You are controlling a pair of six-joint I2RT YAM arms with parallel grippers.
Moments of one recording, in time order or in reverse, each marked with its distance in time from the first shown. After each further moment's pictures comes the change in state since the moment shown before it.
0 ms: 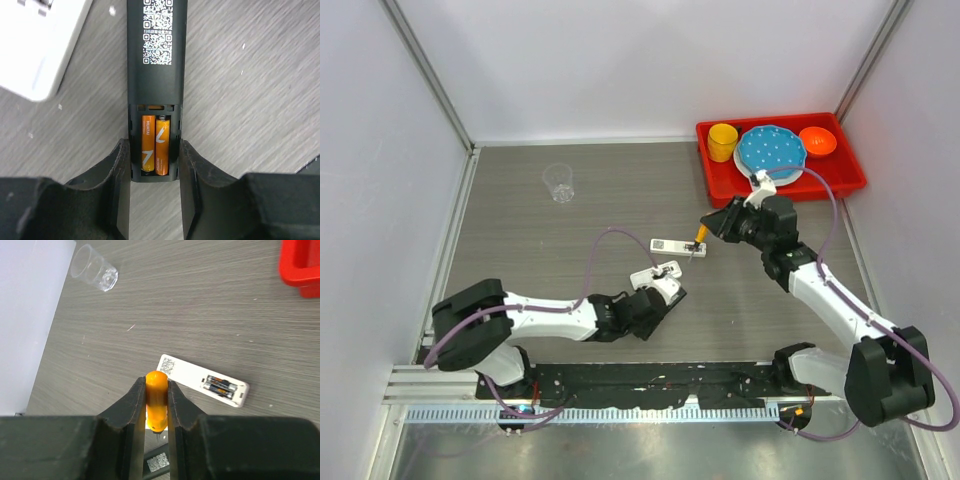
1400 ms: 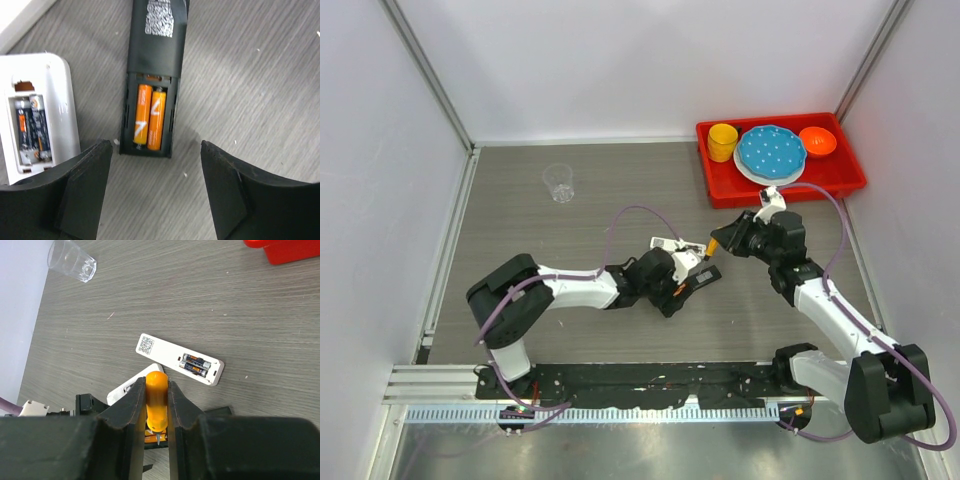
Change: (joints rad) left arm 0.208 0.243 0.200 0.188 0.335 0.303; right arm -0.087 -0.112 -0.138 -0.010 -0.018 -0.008
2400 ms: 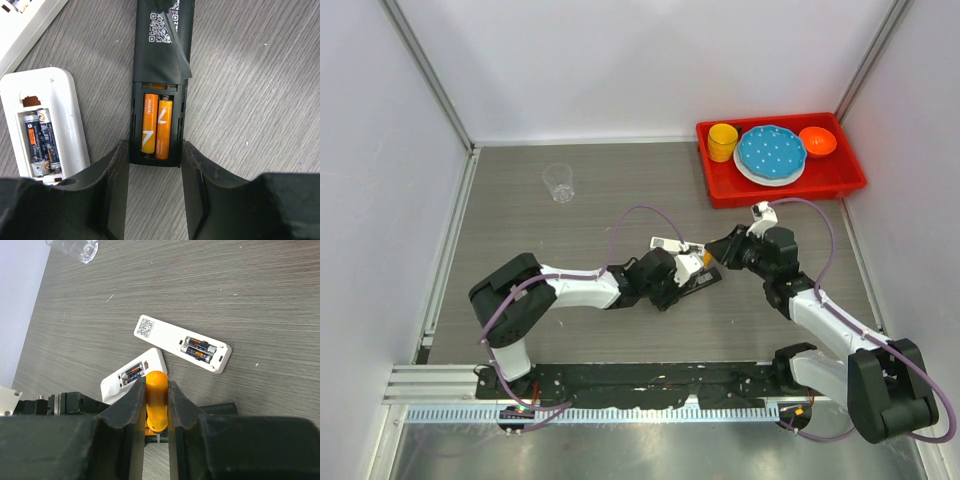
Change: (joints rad) left arm -0.008 0.034 0.027 0.004 -0.014 0.100; right arm 0.048 0.005 -0.147 0.168 -0.005 0.003
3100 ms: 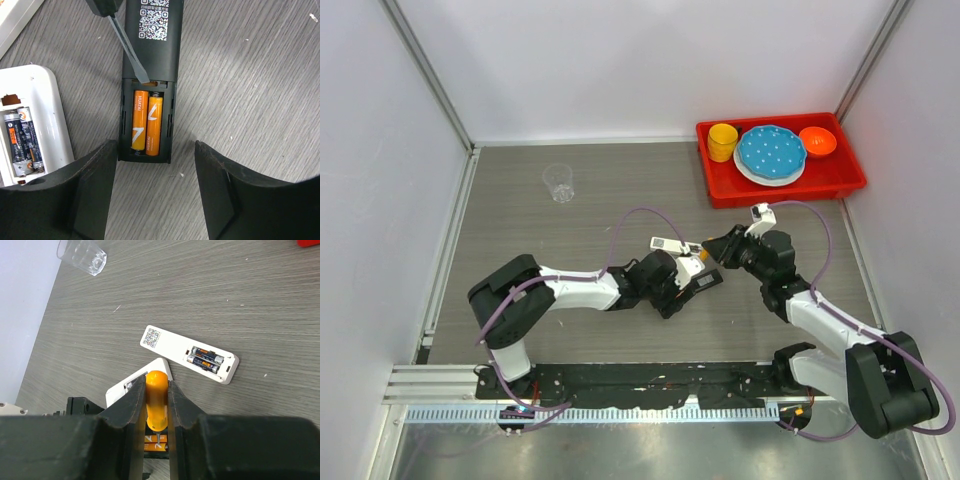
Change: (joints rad) left arm -0.011 -0.010 -0.004 -0.013 0.027 -0.019; right arm 0.037 0.032 -0.044 0.142 0.045 0.046
